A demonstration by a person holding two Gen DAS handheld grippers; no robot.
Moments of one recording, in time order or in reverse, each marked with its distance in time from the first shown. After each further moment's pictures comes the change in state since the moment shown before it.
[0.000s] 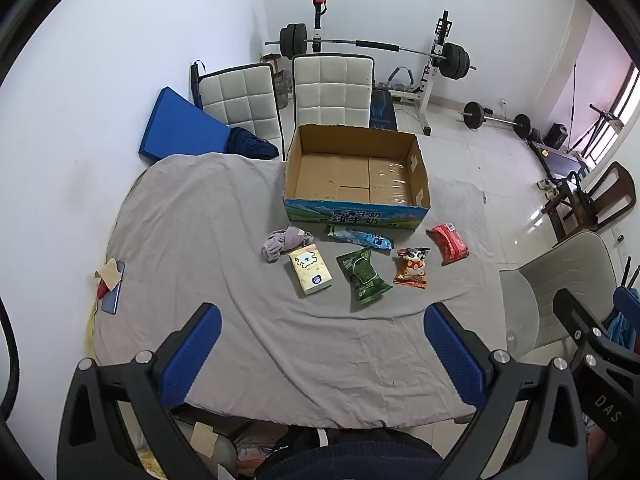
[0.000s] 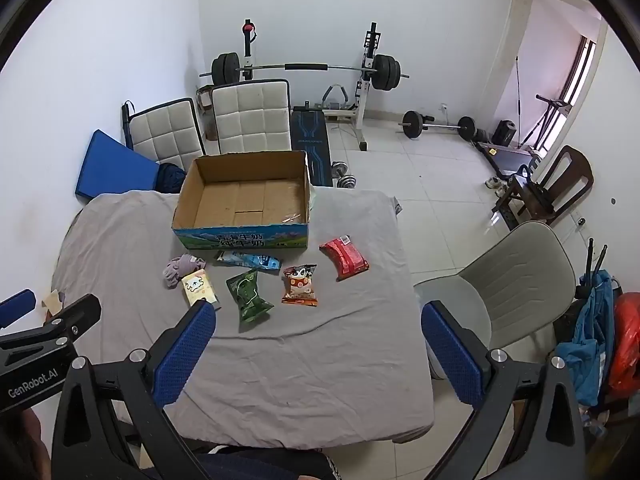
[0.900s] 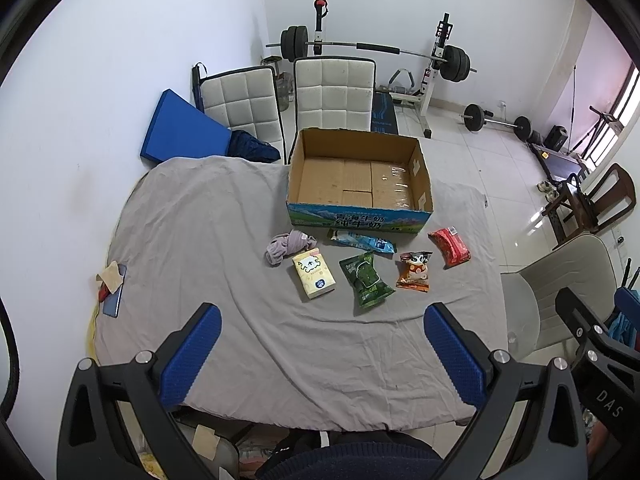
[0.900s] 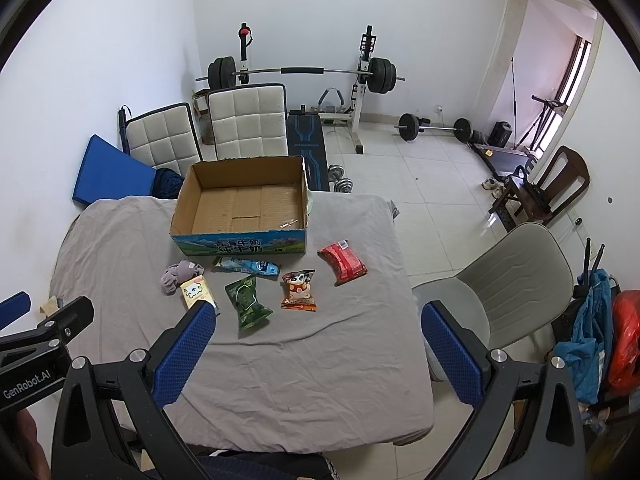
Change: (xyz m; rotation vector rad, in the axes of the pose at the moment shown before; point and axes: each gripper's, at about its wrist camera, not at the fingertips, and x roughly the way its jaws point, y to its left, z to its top) left arm 0.001 0.004 0.003 0.001 0.002 -0.006; right arm 0.002 0.001 0.003 0.014 -0.012 -0.005
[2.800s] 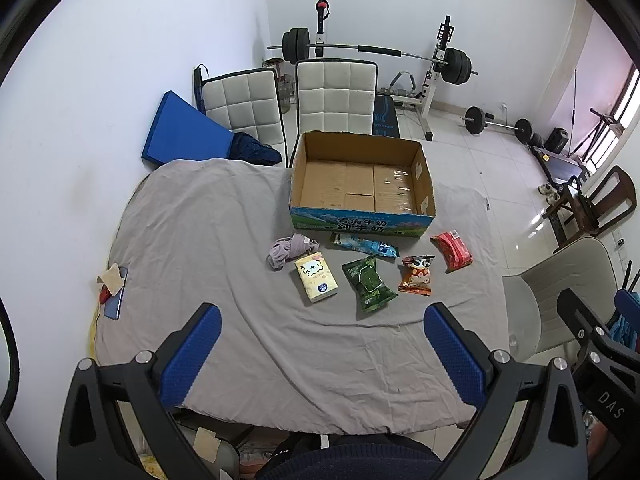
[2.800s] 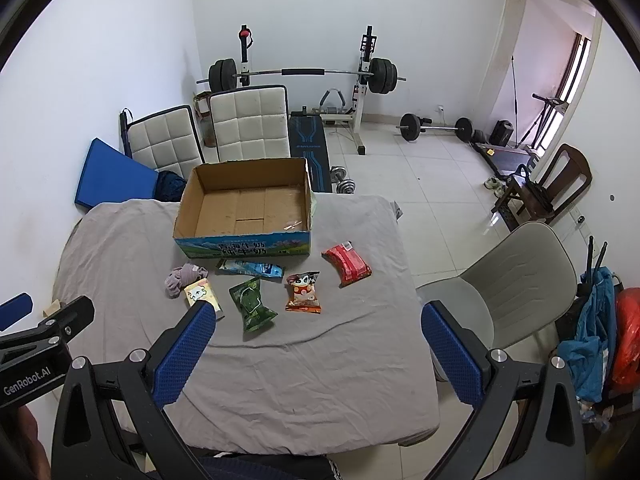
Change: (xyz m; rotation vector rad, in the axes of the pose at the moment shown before) left arm -0.004 0.010 0.013 -0.010 0.006 -0.002; right arm -0.003 0.010 0.008 0.002 -0.004 0.007
